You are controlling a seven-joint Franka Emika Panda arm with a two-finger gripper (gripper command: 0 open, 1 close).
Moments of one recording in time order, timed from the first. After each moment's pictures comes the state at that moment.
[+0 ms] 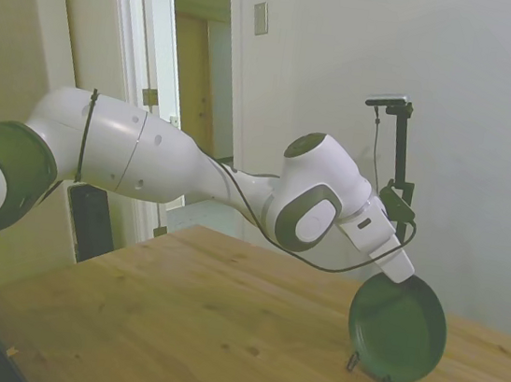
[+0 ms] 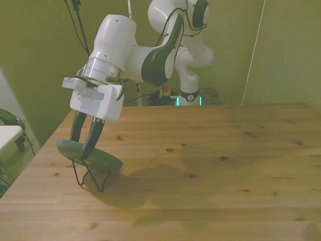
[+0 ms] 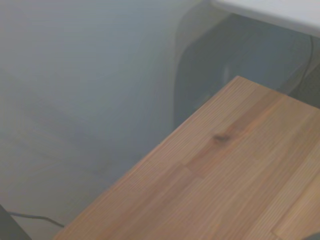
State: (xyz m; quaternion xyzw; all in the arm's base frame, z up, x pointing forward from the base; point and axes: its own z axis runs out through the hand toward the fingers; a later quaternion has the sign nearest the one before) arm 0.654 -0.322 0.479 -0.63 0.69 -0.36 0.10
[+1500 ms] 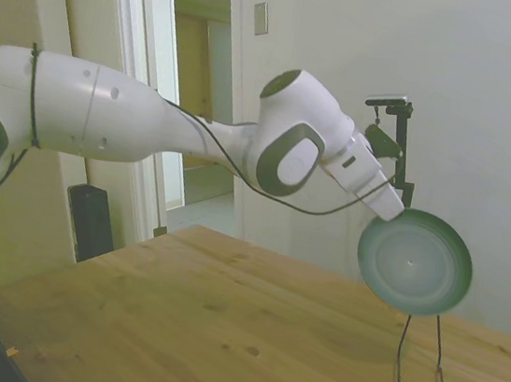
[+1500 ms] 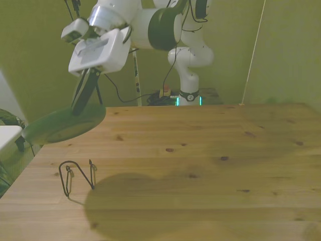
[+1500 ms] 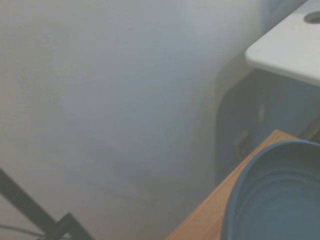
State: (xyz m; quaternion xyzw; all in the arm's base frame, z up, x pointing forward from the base) arm 0.636 -0.277 0.597 -0.62 0.66 -0.39 0.16
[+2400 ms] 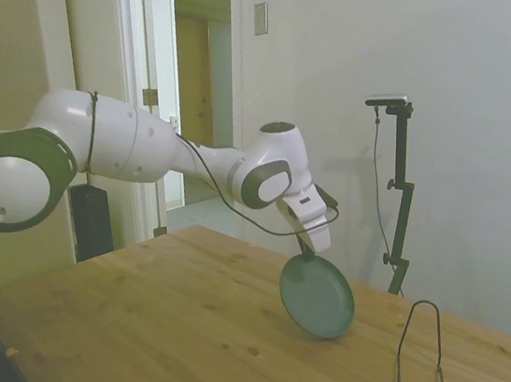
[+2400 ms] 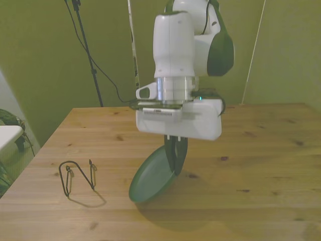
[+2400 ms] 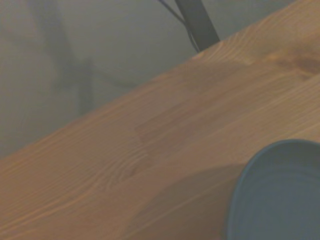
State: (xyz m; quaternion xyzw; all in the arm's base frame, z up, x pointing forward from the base) arm 0.722 -0.142 0.446 -0.77 0.61 -0.17 0.11
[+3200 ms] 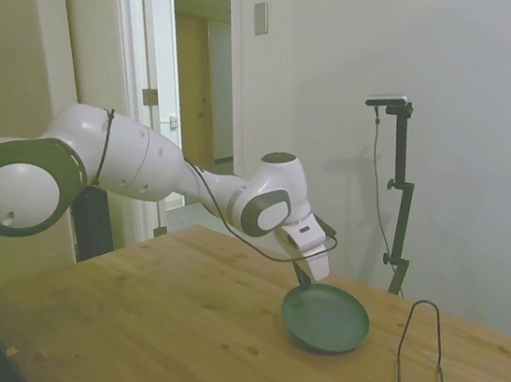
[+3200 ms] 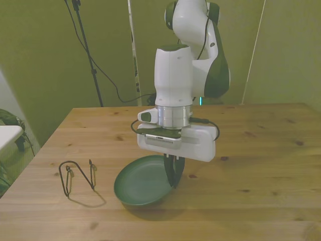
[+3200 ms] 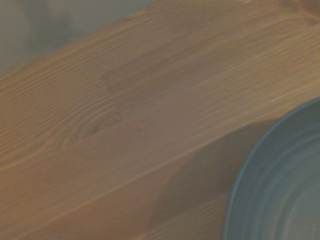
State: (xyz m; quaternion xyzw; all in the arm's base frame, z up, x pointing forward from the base) arm 0.713 -0.146 0.397 -0.79 0.59 -0.15 0.09
